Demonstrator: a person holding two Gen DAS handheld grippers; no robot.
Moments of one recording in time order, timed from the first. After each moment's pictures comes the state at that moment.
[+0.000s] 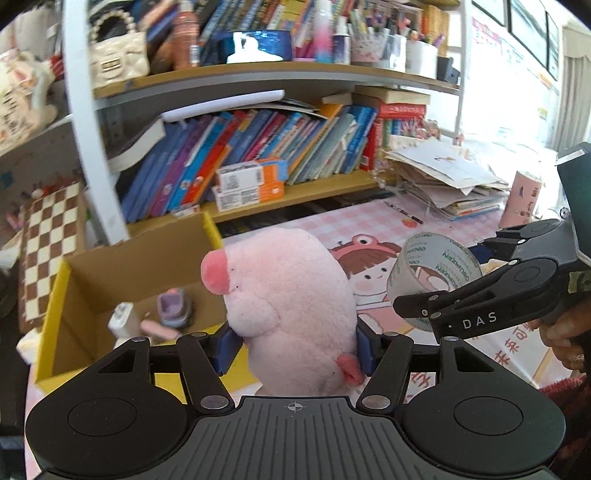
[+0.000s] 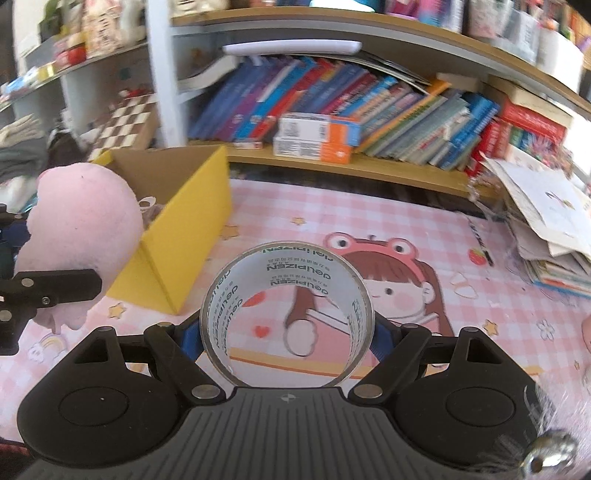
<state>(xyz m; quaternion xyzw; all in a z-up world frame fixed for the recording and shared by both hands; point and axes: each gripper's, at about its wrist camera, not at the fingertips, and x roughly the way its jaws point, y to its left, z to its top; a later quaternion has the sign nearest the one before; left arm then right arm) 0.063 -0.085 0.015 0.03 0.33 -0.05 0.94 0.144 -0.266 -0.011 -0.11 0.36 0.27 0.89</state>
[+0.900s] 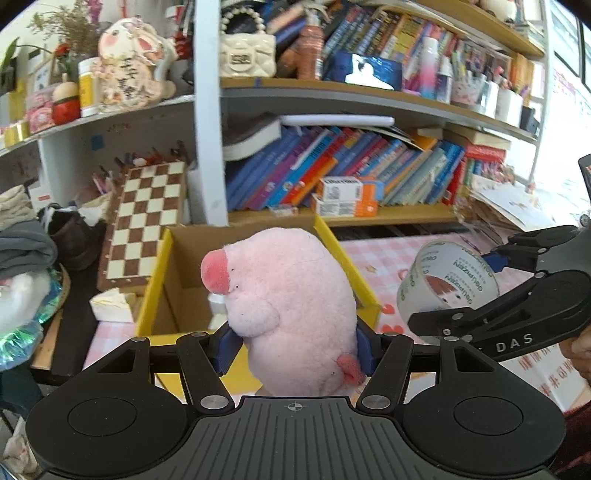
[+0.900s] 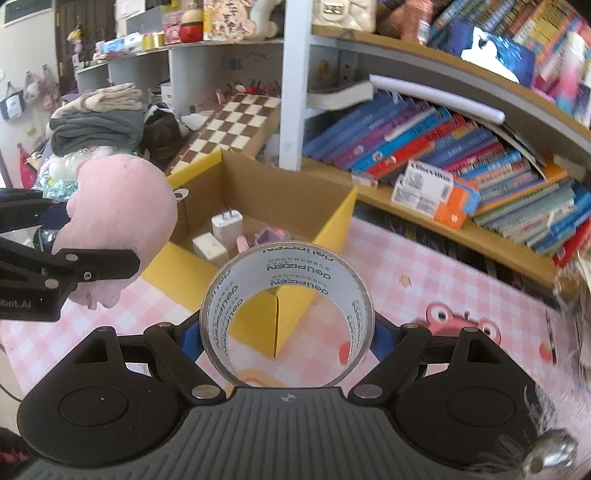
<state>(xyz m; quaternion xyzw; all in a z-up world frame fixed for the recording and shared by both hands) 0.030 -0.007 0.027 -0.03 0.29 0.06 0.95 0.132 -0.172 0.018 -0.18 0.31 0.40 0.84</state>
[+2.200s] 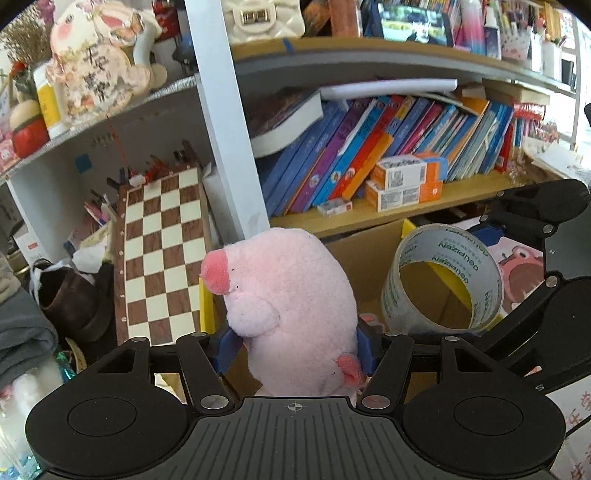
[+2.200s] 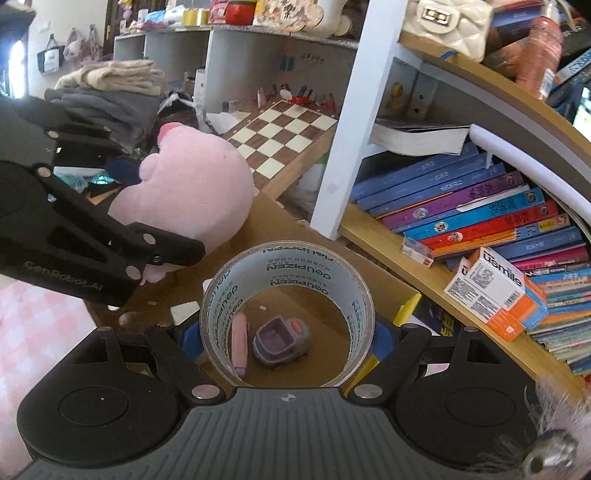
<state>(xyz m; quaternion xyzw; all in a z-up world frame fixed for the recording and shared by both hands) 0.156 0.077 0.006 0.05 0.35 0.06 0.93 0.217 -0.045 -0.008 -0.26 0.26 0.46 0.81</state>
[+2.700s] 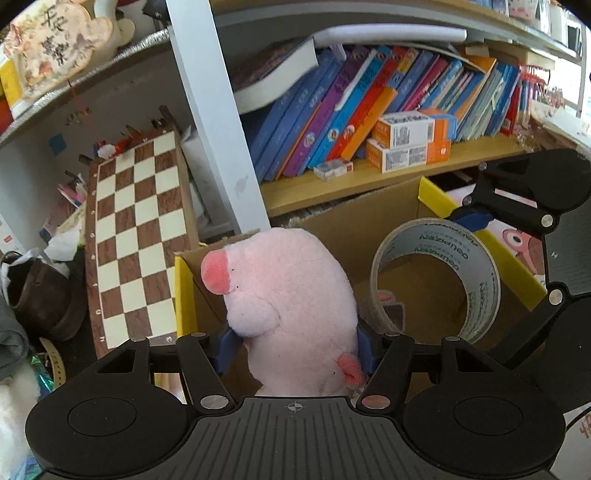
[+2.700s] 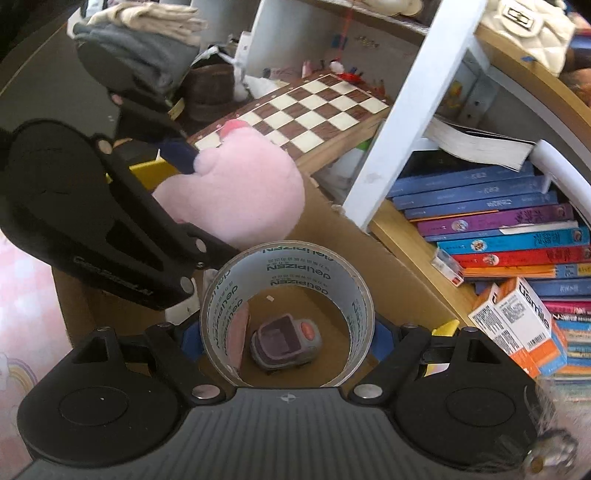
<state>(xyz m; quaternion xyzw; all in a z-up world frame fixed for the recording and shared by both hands) 0.192 0.088 -0.030 0.07 0.40 0.05 0.91 0.226 -0.012 -0.041 -0.34 0.25 0.49 0.76</state>
